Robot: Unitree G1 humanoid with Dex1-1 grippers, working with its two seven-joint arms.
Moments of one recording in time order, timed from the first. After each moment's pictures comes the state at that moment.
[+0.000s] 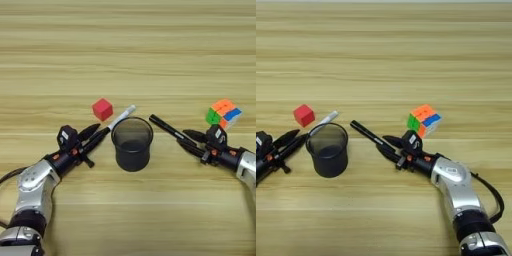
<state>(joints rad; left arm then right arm) -0.24 0.25 0.09 0.87 -0.31 -0.52 -0.96 -0.23 -0.30 0.09 0.60 0.19 -0.31 0.91</state>
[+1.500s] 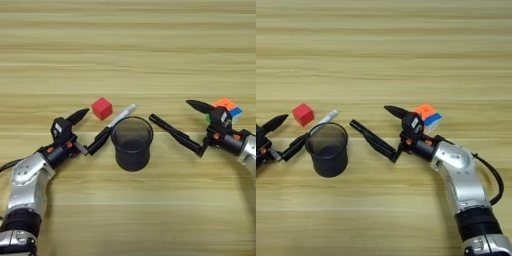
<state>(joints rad) -0.18 0.26 0.13 0.63 -0.34 -0.41 -0.99 -0.19 -0.32 0.08 0.27 0.26 -0.21 0.89</state>
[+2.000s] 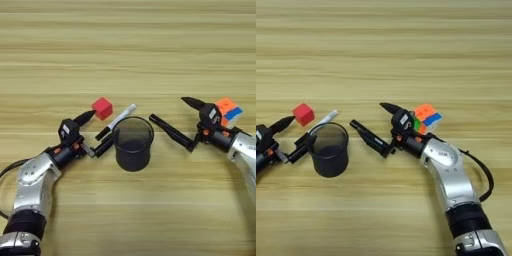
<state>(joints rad) -0.19 0.24 0.09 0.62 -0.32 -0.40 -0.97 -0.22 -0.27 0.12 0.27 0.19 -0.19 0.78</state>
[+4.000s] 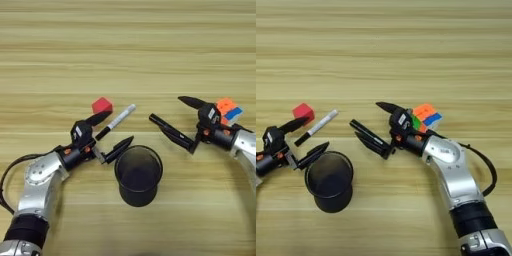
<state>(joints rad) -0.13 0.25 -0.01 0.44 -0.32 -0.37 -0.96 -0.23 -0.32 0.12 0.21 0.19 -0.18 0.82</state>
